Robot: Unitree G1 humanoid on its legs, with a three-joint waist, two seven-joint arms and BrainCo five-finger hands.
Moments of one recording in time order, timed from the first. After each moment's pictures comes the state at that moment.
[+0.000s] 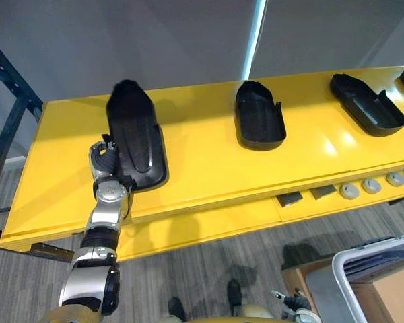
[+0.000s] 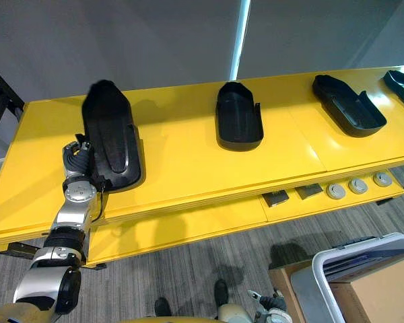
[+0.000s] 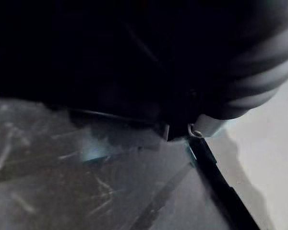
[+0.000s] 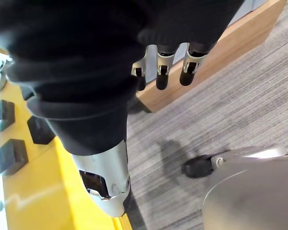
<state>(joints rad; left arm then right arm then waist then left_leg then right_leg) -0.57 0.36 0.14 0.68 0.04 -0.02 0.46 0.10 -0.02 -0.28 0.97 0.05 -0.05 -0.19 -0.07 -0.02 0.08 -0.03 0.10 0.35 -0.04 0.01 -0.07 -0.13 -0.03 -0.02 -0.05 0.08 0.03</state>
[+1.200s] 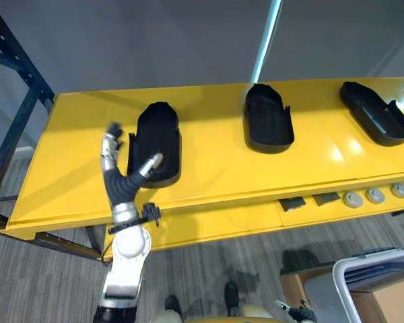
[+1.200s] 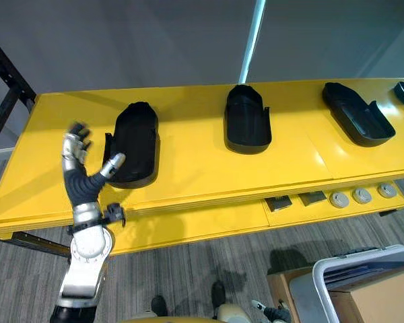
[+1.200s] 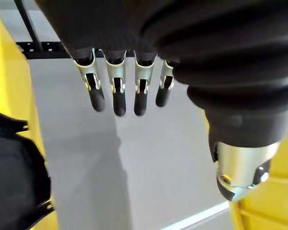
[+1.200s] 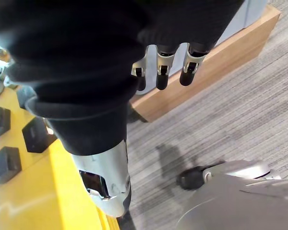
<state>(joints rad) 0.16 0.08 -0.09 -0.34 0.25 -0.16 0.37 0.16 -0.01 -0.30 0.98 0.05 -0.07 -0.19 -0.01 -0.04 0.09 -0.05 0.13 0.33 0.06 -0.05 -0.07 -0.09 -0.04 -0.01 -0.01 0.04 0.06</state>
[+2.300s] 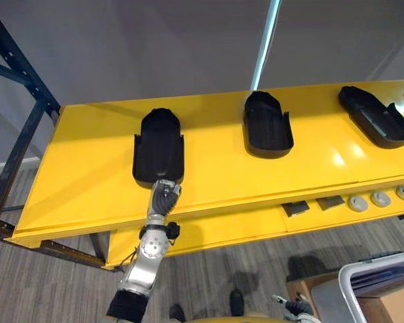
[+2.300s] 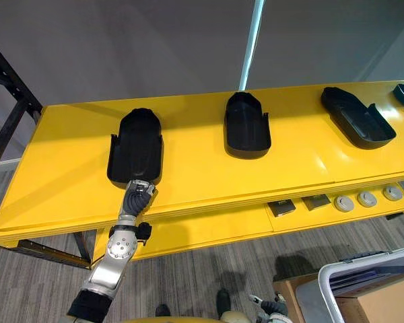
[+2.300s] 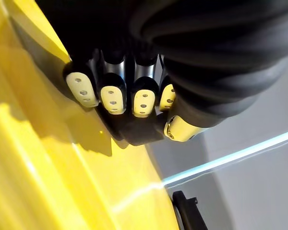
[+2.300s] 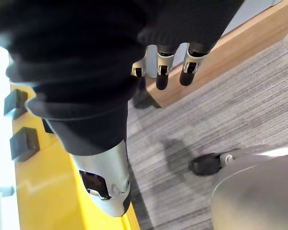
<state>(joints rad) -0.16 0.17 -0.15 0.26 0.29 -0.09 0.33 0.13 -0.02 -0.28 0.97 0.03 -0.06 -0.17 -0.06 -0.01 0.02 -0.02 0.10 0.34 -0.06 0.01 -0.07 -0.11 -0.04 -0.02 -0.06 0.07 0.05</state>
